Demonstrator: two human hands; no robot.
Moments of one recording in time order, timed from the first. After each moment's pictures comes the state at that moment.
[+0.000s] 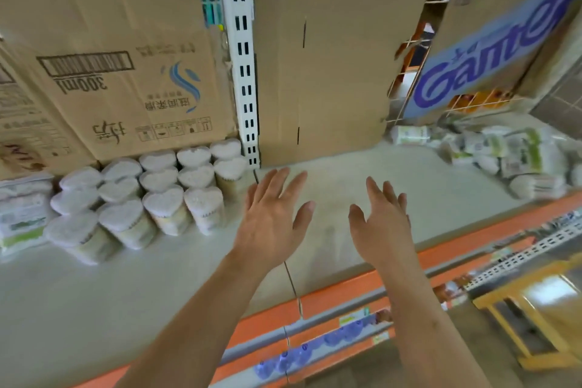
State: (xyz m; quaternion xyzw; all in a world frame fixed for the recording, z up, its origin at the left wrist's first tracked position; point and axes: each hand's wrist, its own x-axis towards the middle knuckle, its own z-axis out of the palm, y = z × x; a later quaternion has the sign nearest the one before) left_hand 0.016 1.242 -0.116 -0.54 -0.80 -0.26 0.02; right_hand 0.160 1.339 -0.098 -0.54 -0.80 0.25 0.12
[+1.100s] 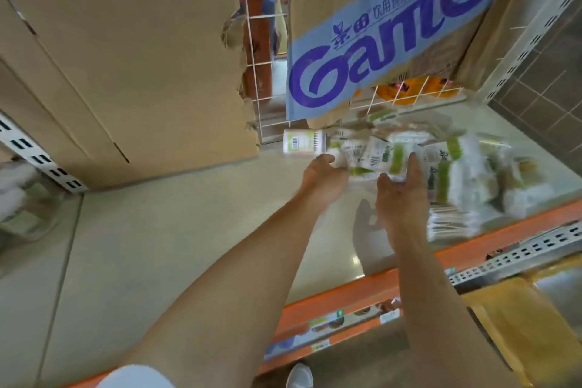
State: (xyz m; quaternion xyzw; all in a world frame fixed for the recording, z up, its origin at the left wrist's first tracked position) left_hand 0.191 1.628 -0.143 -0.24 -0.76 -0.45 -0.40; right_hand 0.314 1.657 -0.141 -0.59 -0.63 0.39 0.31
